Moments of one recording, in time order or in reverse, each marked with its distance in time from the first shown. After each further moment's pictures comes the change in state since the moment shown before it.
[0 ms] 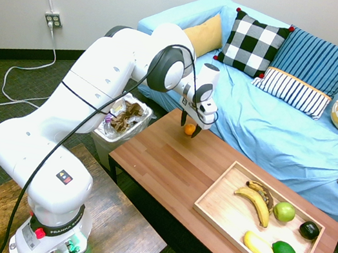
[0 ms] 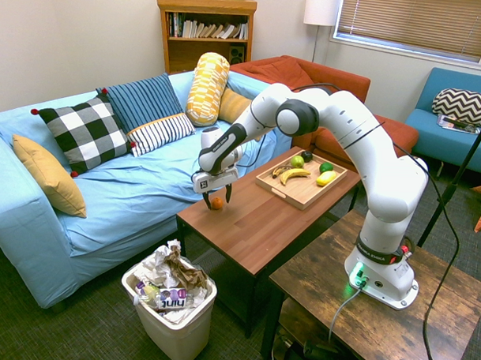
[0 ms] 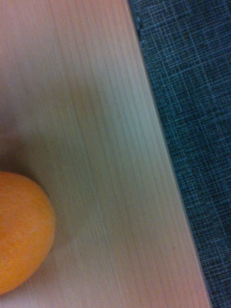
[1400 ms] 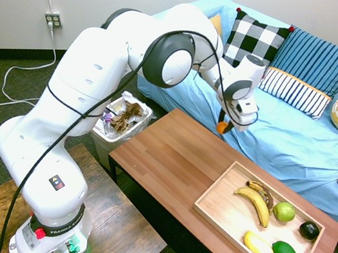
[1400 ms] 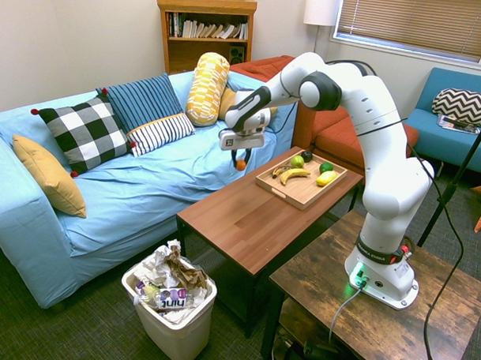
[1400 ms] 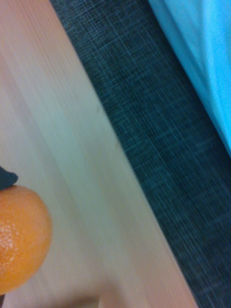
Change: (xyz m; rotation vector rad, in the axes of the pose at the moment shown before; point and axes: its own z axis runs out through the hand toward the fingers) arm 0.173 0.163 -0.152 0.163 0.030 0.280
